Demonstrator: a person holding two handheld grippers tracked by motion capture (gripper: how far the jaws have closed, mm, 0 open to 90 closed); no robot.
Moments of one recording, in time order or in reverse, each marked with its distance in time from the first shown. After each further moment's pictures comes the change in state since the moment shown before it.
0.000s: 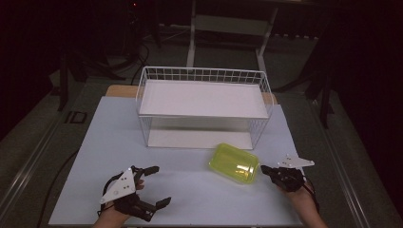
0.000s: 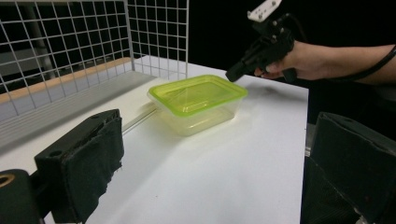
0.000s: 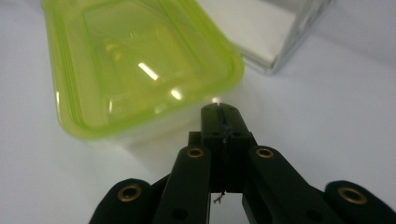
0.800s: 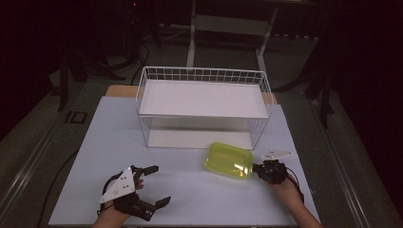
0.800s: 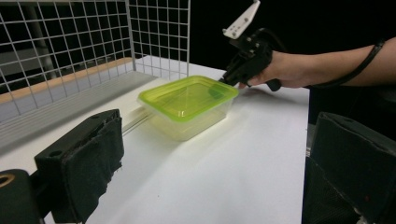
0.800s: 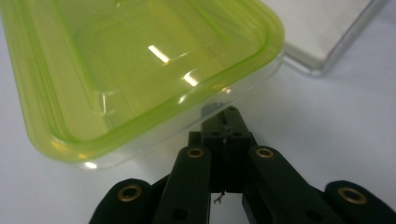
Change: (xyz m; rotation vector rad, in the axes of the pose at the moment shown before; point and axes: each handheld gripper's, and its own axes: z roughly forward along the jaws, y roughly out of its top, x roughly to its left) left arm 0.001 0.000 -0.001 0.001 0.002 -0.003; right arm 0.002 0.014 0.049 0.077 0.061 0.000
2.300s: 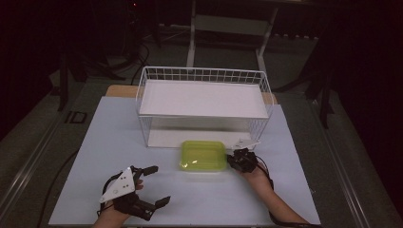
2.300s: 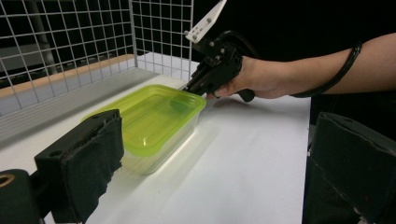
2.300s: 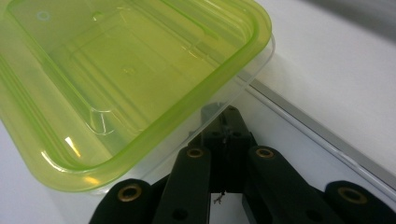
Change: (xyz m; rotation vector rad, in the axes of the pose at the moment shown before) left arm 0.001 -0.003 0.000 0.004 0.007 -0.018; right arm 0.038 0.056 0.064 -0.008 0.054 -0.046
